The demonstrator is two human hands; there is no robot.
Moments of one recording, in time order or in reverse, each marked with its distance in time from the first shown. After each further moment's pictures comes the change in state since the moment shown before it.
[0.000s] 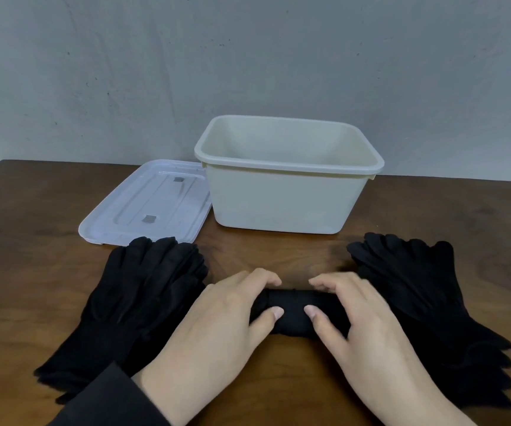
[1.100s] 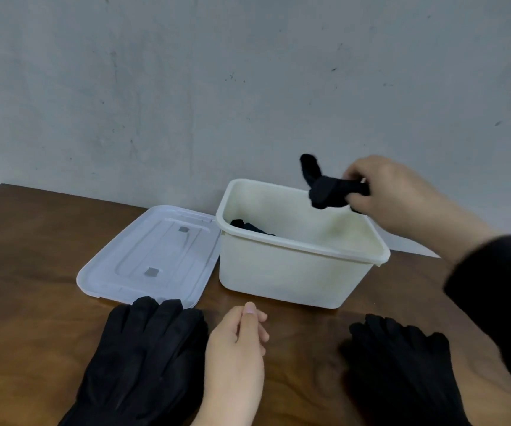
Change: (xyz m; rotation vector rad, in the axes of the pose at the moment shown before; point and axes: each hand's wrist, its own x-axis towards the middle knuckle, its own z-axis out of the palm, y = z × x) left_hand 0.055 0.000 0.019 -0.925 0.438 -0.563; right_hand 0.242 -0.025 -0.130 -0.393 -0.014 -0.065
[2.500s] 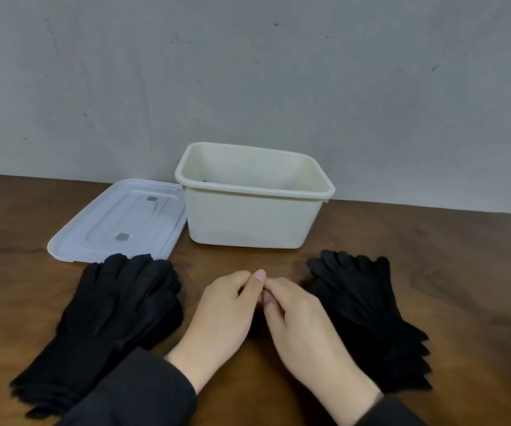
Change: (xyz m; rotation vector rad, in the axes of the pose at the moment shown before) left_hand -0.033 0.001 0.002 0.397 -0.385 0.265; right_hand -0.218 -0.071 0.122 0.563 0.052 0.045
